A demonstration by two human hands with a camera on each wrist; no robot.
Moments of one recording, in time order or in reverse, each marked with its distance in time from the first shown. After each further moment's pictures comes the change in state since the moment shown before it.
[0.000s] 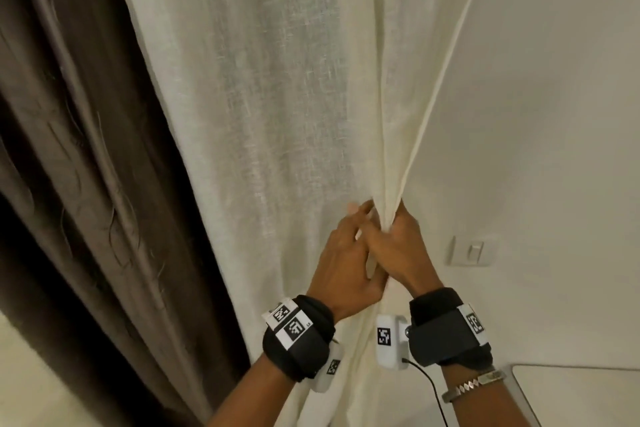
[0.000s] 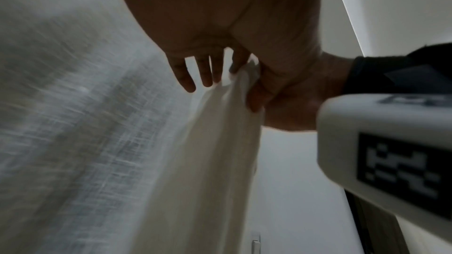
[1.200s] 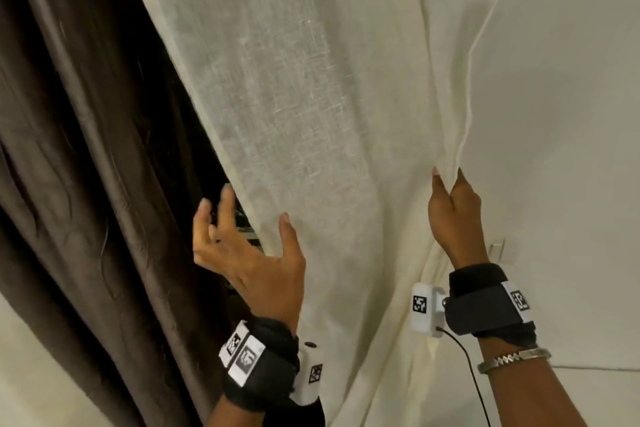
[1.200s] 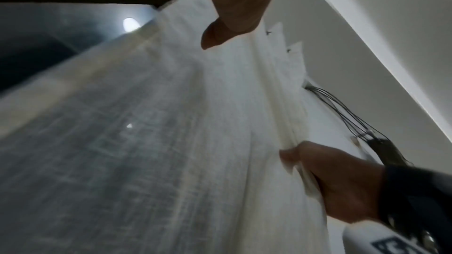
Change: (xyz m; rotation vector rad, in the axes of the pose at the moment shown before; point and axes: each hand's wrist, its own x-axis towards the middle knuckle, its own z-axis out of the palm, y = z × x) left_hand -0.029 0.005 -0.094 0.213 0.987 -0.280; right_hand 0.033 -0.004 -0.039 -0.079 0.287 -0.060
